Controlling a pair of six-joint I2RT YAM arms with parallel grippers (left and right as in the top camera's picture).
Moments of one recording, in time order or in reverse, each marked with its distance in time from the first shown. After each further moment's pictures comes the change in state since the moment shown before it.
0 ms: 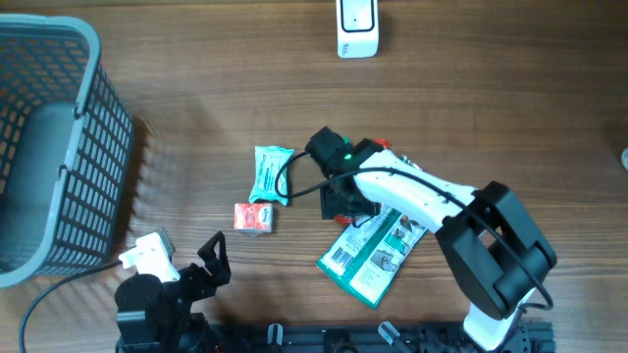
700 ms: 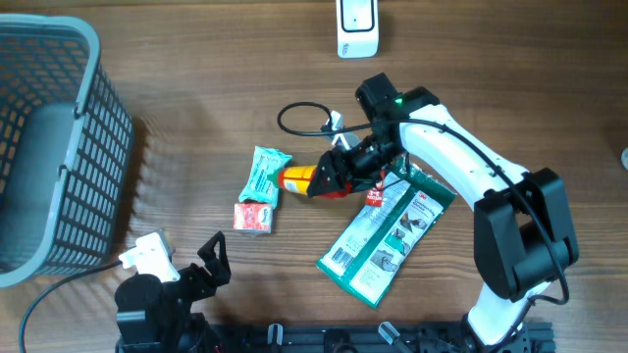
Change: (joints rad) left arm 0.000 0.000 0.000 0.000 0.000 0.000; right arm -0.251 0.004 0.184 -0.207 -0.862 -0.589
